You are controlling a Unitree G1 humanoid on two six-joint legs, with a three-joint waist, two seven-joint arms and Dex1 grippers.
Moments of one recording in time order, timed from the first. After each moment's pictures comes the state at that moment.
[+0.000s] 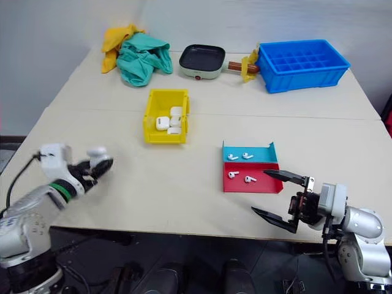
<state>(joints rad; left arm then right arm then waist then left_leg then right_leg) -0.22 0.41 0.57 -0.42 -0.42 0.88 -0.54 0.06 -0.65 -0.30 -0.17 0.66 -0.16 1.32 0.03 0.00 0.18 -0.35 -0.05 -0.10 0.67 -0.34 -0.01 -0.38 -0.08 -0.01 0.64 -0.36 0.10</state>
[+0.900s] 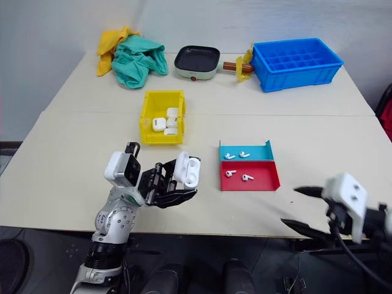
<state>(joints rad) -0.30 0.12 -0.02 -0.14 -0.70 0.15 -1.27 0.29 -1.12 -0.54 -0.57 0.67 0.58 1.03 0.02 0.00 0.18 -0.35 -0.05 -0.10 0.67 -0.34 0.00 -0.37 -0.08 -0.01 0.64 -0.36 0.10</state>
